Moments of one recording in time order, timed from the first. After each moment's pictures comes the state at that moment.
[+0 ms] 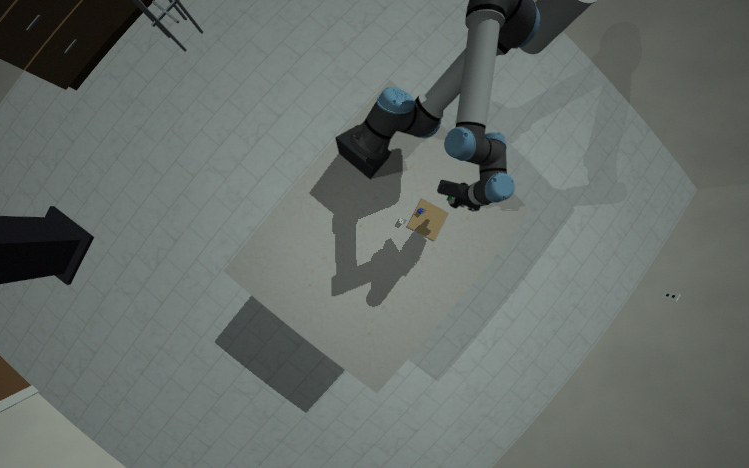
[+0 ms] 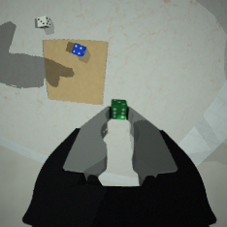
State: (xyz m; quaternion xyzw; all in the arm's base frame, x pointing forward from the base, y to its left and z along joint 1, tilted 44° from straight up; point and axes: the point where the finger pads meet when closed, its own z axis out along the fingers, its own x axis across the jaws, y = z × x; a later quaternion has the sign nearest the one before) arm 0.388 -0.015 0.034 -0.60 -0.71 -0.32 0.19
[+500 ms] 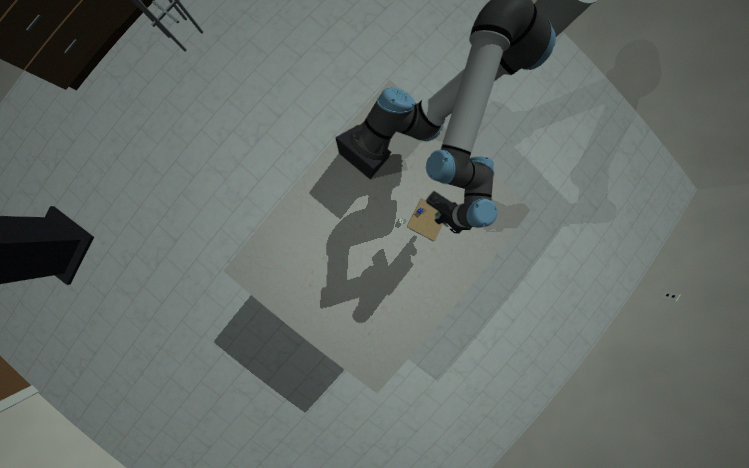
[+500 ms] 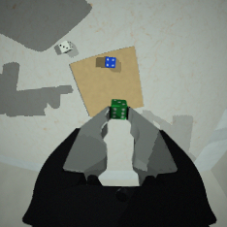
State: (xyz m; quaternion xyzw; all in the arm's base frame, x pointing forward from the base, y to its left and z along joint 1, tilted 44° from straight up) arm 0.381 -0.076 -0.022 -0.72 -0.59 -0.28 0.25
